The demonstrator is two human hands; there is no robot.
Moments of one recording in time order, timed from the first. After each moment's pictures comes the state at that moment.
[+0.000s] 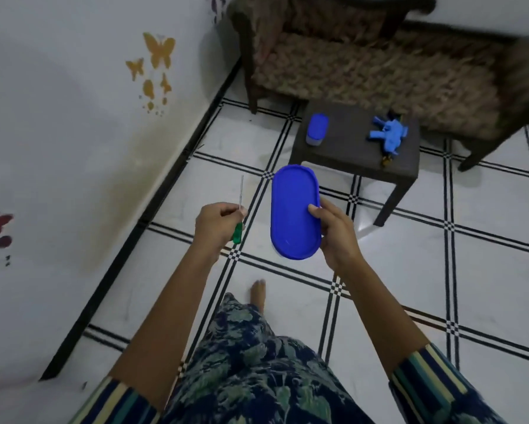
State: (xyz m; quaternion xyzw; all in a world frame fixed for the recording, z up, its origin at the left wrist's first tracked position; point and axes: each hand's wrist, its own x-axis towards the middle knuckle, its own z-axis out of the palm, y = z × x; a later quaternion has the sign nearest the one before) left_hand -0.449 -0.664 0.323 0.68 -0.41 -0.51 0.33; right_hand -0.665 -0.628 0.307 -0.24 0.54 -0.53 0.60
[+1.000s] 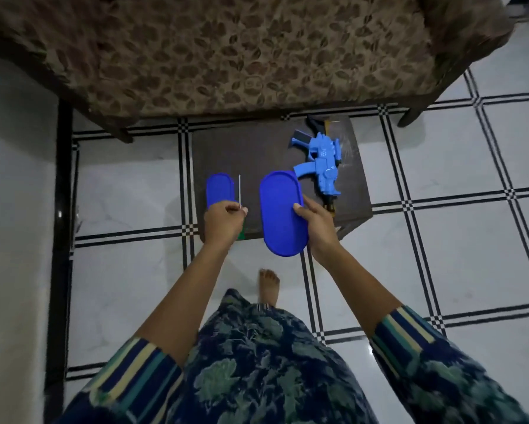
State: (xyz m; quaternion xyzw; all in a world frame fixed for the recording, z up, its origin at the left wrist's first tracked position) left_hand -0.848 -1.230 0.162 0.67 -0.56 -0.47 0.10; right_hand -0.996 -1.126 0.148 -0.01 0.67 -0.54 0.51
